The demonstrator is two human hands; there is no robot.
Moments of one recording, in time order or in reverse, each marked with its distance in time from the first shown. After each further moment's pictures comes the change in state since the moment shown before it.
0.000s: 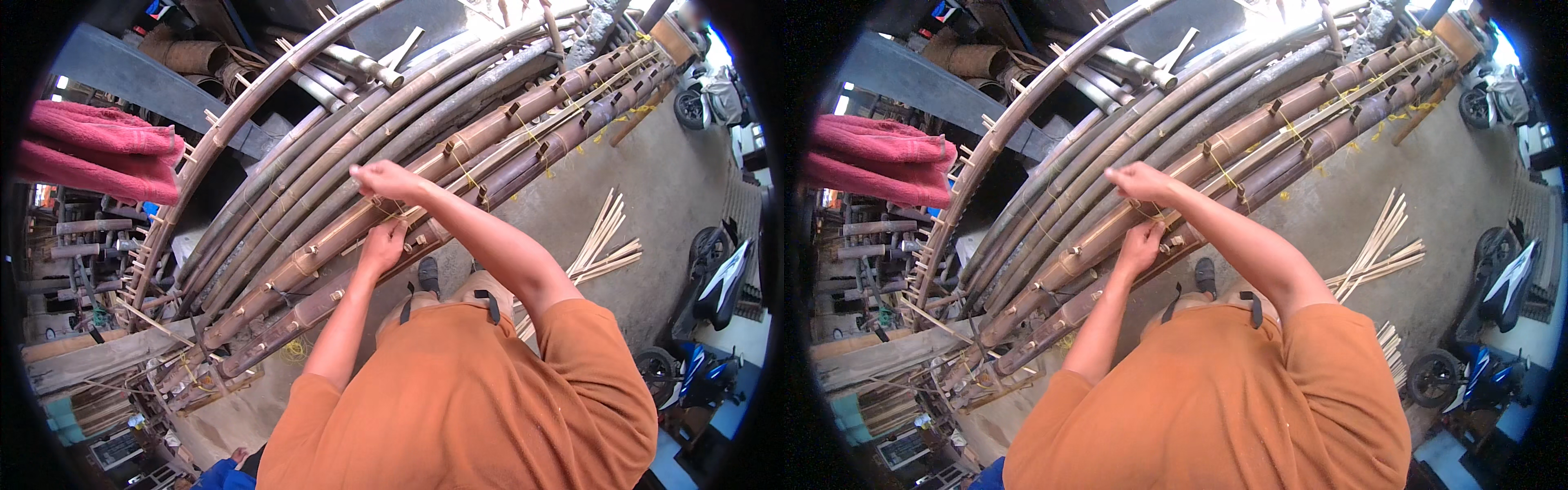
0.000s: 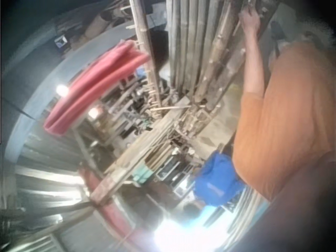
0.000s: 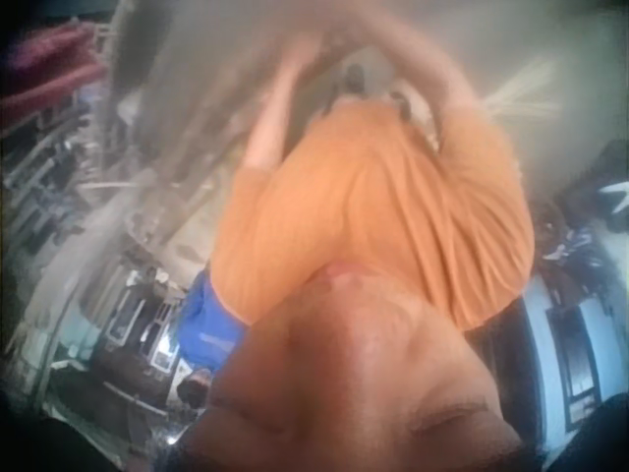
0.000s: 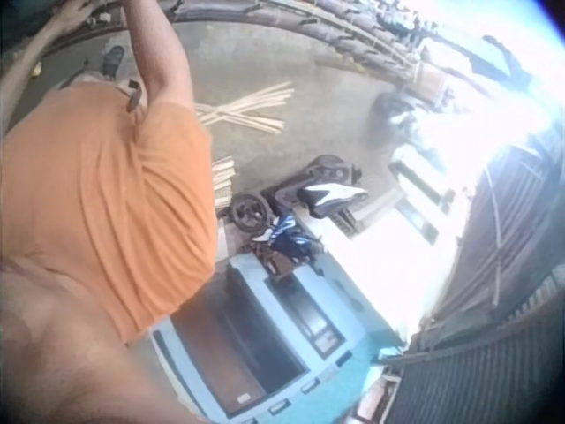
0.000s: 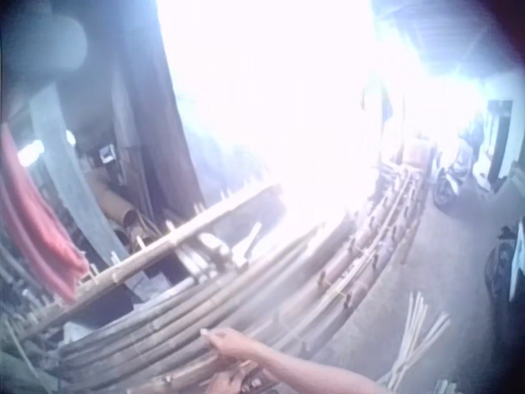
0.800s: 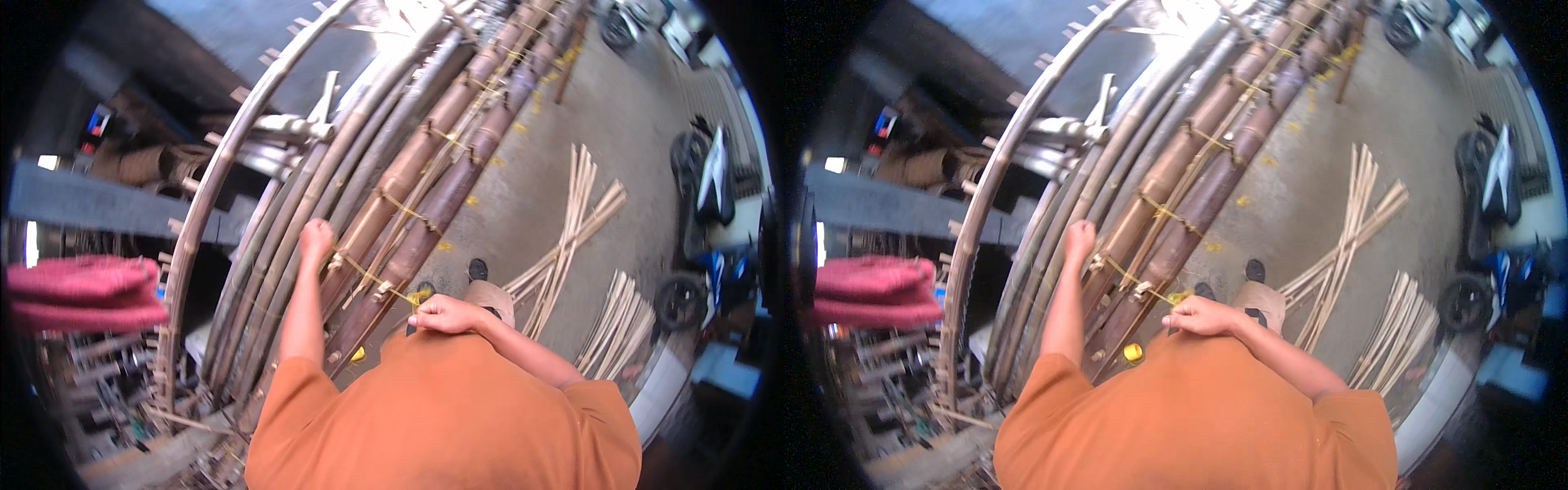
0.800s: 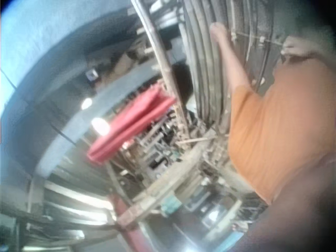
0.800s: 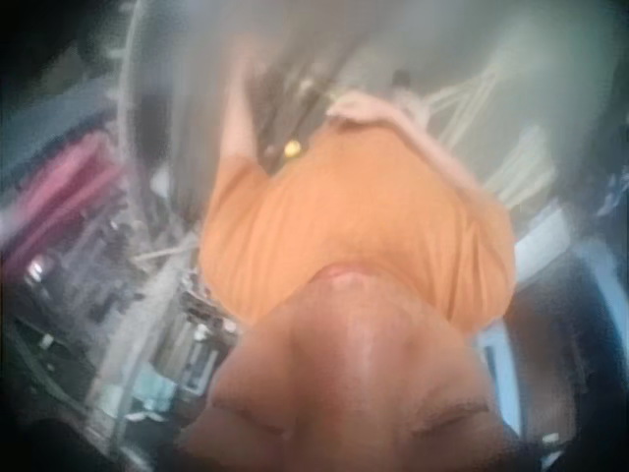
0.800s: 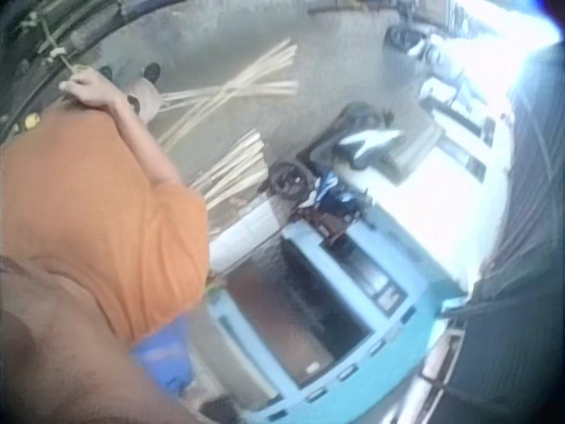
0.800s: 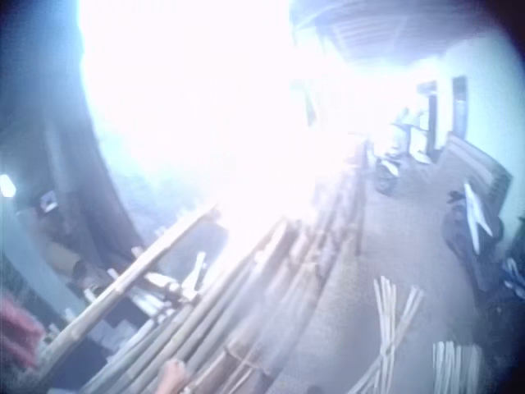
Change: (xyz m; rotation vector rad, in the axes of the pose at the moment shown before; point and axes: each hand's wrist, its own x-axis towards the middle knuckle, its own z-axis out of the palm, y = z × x) left_hand 0.197 -0.048 -0.035 0.467 0.018 -0.039; right_hand -0.249 0.039 -0.025 0.370 -0.194 0.218
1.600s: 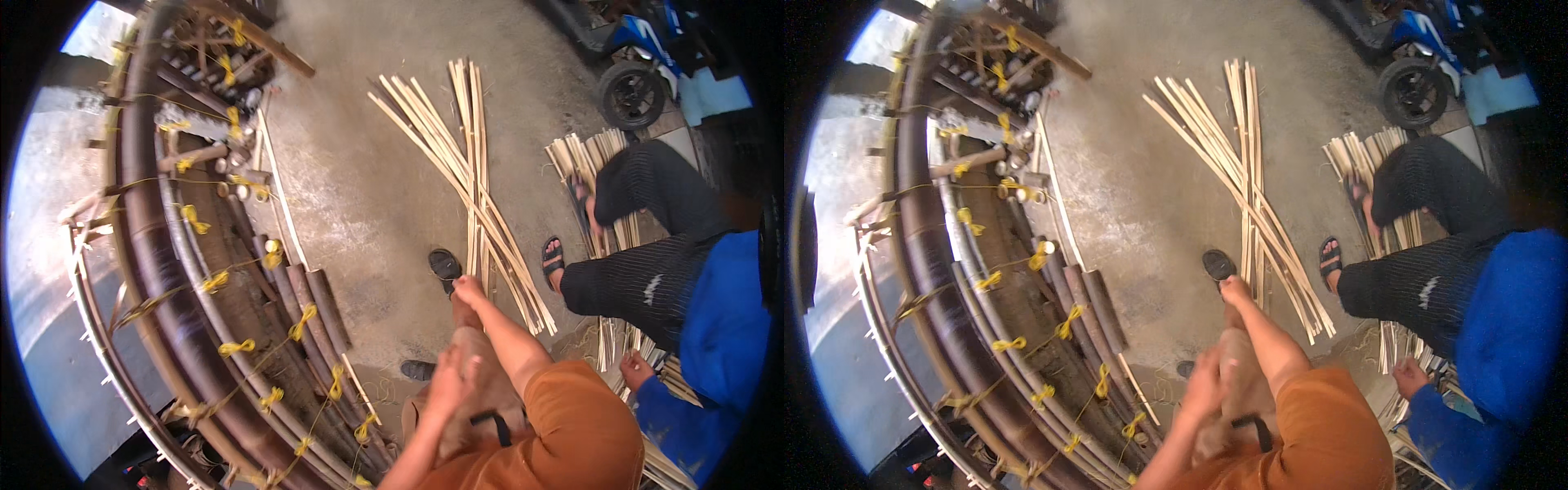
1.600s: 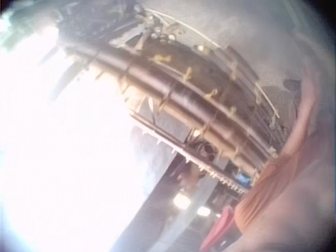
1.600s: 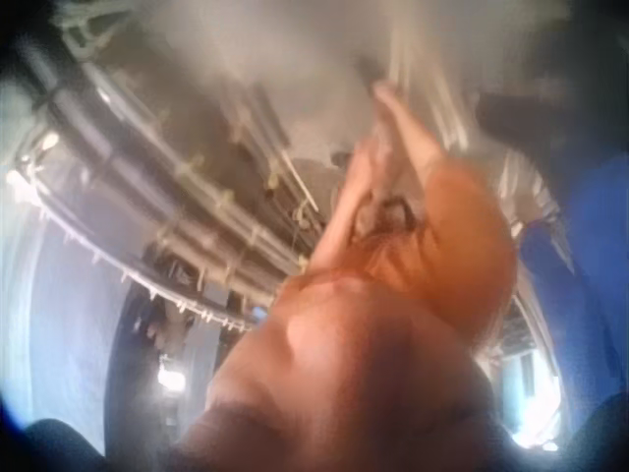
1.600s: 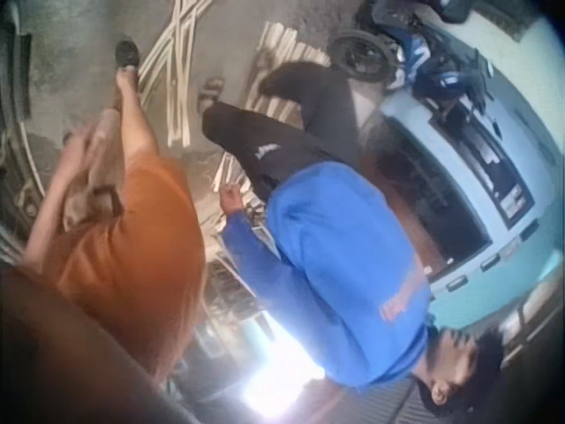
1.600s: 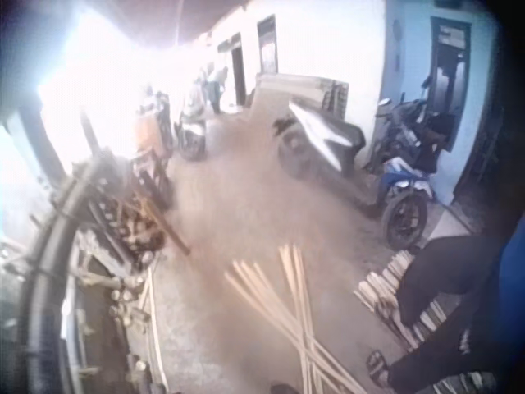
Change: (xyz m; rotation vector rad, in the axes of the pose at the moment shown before) left_hand -0.190 0.437 0.441 0.082 -1.093 0.645; right_hand -0.097 0.592 -0.365 0.478 1.426 0.904
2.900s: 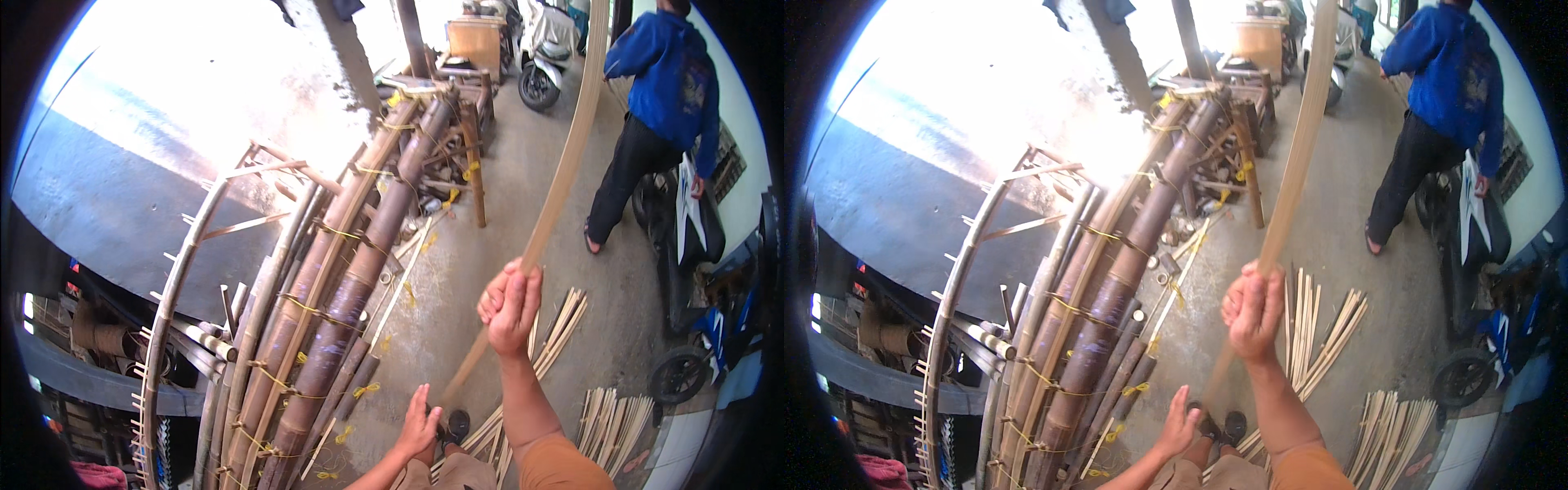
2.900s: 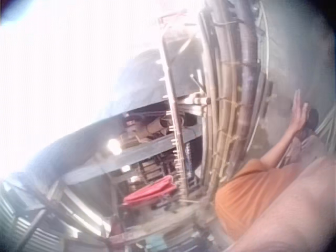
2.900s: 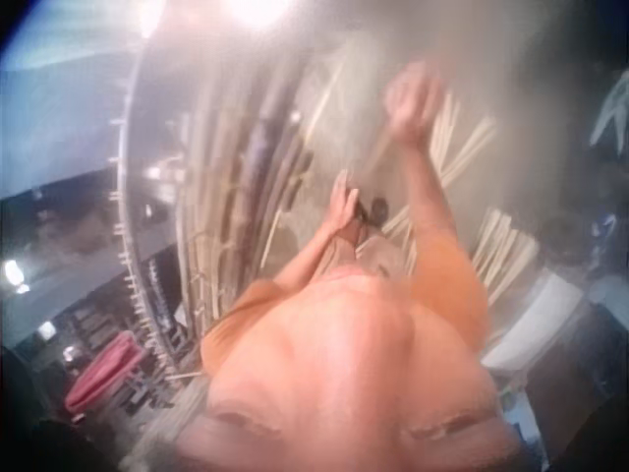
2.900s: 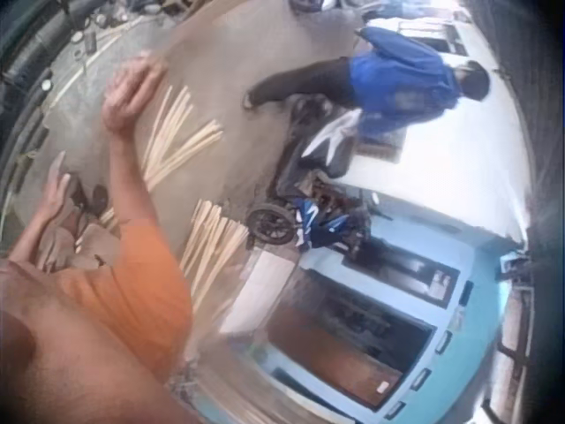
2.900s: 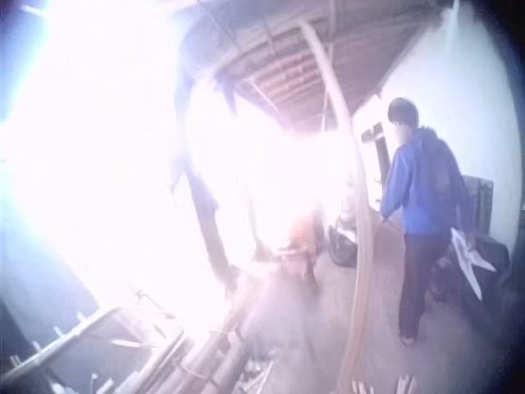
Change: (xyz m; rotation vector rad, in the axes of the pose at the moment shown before) left_hand 0.058 0.084 -0.185 -0.056 0.955 0.217; right_hand -0.305 -0.578 -0.341 1.168 -0.427 -1.364
